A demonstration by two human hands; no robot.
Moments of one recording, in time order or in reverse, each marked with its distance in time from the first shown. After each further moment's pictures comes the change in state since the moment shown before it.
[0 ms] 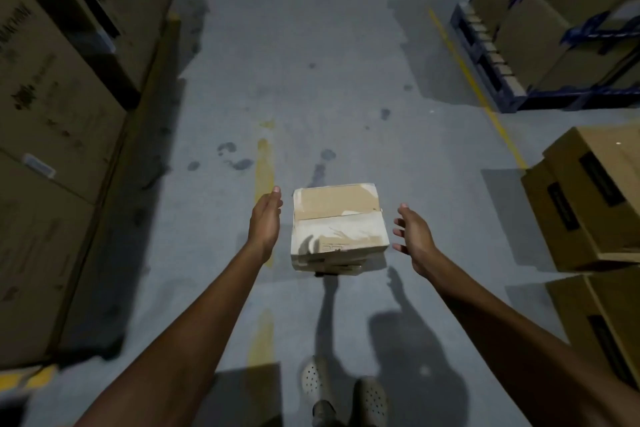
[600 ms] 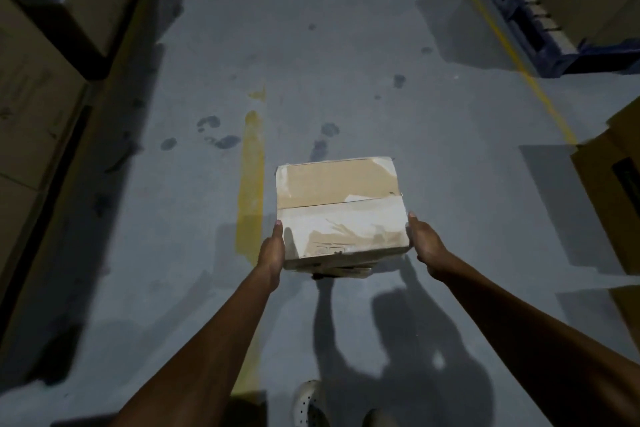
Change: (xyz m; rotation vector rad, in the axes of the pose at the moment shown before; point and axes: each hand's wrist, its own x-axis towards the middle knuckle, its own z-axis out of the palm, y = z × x) left_hand 0.156 -0.219 0.092 0.011 0.019 -0.373; right_hand 0.222 0.138 0.019 -0.284 -0.061 0.021
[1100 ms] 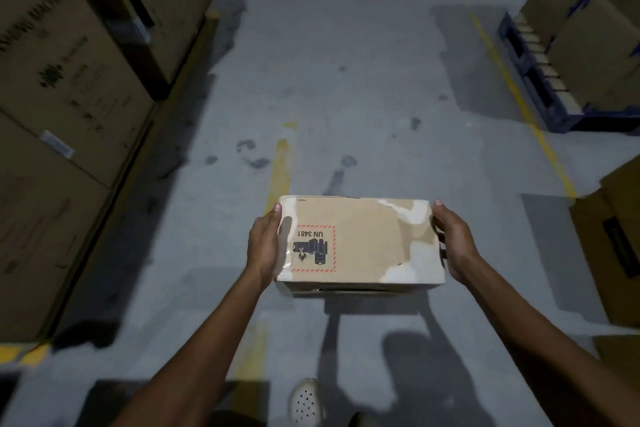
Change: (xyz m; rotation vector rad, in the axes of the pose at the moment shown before) left_hand -0.165 0.086 -0.064 -0.159 0.126 0.342; right_hand -0.131 -0.111 -0.080 0.329 0.028 -0.184
